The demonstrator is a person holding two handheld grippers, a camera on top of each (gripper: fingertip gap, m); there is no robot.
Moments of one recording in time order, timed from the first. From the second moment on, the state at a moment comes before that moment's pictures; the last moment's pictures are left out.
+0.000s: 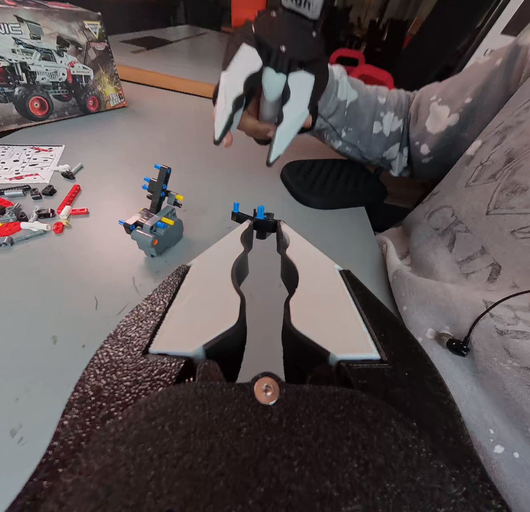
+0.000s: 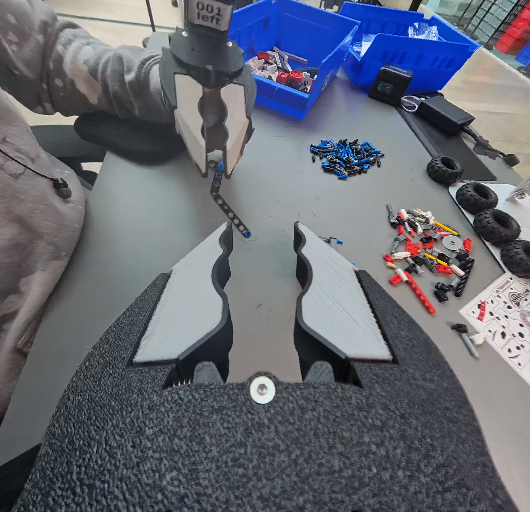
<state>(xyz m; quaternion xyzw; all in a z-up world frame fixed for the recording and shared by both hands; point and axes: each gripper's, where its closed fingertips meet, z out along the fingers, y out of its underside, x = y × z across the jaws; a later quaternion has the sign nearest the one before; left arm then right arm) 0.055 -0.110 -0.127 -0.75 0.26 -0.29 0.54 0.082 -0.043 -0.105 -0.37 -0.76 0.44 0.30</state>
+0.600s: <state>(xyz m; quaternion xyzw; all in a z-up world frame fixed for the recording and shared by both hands) 0.058 -0.108 -0.108 -0.71 0.20 -0.39 0.55 0.063 -0.083 -0.129 -0.27 -0.73 0.40 0.48</state>
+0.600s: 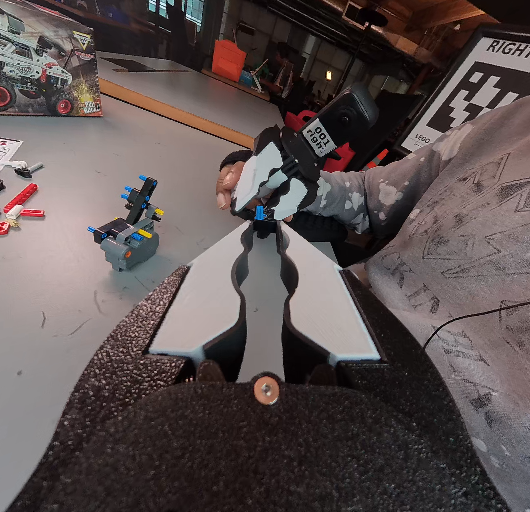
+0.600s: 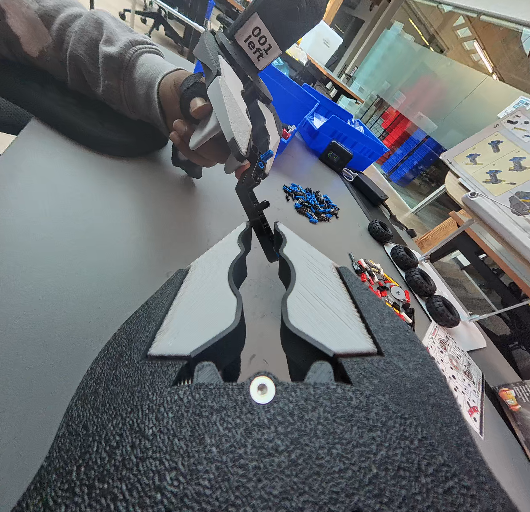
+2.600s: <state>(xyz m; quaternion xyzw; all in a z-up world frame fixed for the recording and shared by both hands) 0.020 -0.040 -0.140 -0.78 0.21 -0.18 0.56 0.054 -0.039 -0.133 -0.49 -0.60 0.54 0.33</state>
